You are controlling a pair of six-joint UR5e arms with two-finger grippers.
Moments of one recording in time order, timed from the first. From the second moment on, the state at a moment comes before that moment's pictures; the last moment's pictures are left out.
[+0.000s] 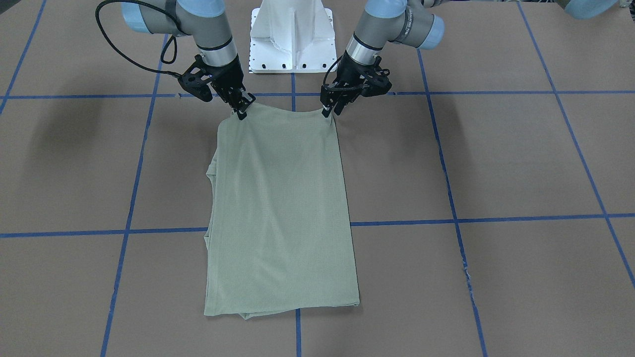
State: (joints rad) left arm -0.23 -1.91 -1.86 -2.10 -1.53 -1.94; right arm 0.32 -1.20 1.96 -1.47 1.66 2.06
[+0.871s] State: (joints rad) left arm -0.19 -1.91 -1.85 -2.09 -1.53 -1.95; right arm 0.32 -1.20 1.97 -1.47 1.66 2.06
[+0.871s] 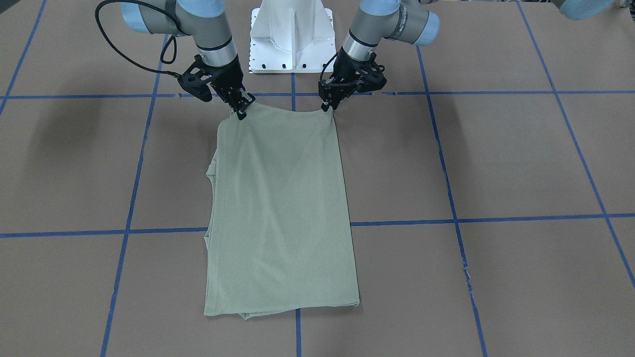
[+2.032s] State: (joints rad) left arm -0.19 -1.90 -1.92 -2.03 -1.53 -1.94; right arm 0.32 -1.20 1.96 -1.47 1.67 2.06
